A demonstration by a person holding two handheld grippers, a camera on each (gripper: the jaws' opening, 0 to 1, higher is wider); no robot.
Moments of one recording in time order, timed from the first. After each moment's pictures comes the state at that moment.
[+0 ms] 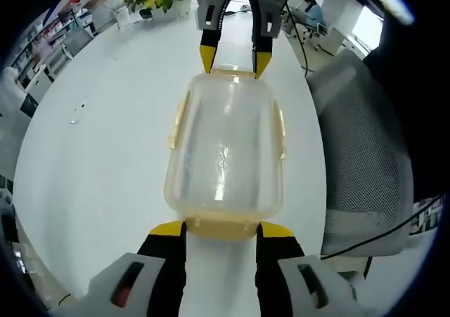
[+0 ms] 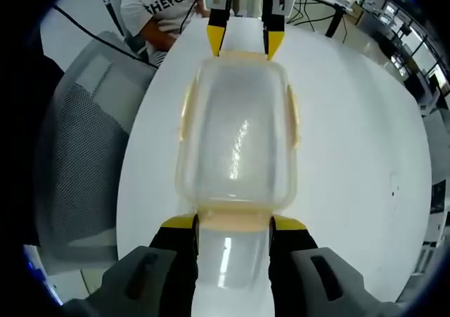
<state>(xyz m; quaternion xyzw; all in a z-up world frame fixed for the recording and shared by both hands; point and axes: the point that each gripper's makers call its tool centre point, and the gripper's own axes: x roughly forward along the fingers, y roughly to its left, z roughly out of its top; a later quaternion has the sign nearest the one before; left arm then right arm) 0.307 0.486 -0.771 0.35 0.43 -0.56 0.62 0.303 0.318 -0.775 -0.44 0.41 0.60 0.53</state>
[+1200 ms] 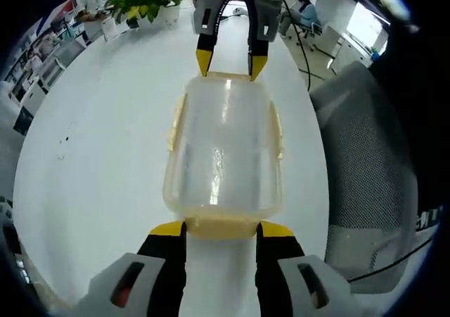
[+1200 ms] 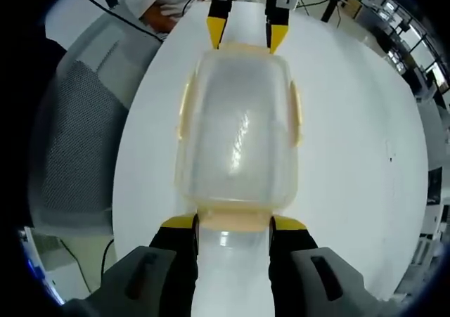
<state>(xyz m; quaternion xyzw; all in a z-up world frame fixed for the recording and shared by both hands) 0.306 0.406 -0.775 0.36 0.41 -0.57 0.61 0.300 0.239 -0.781 -0.47 0.42 0.57 0.53</state>
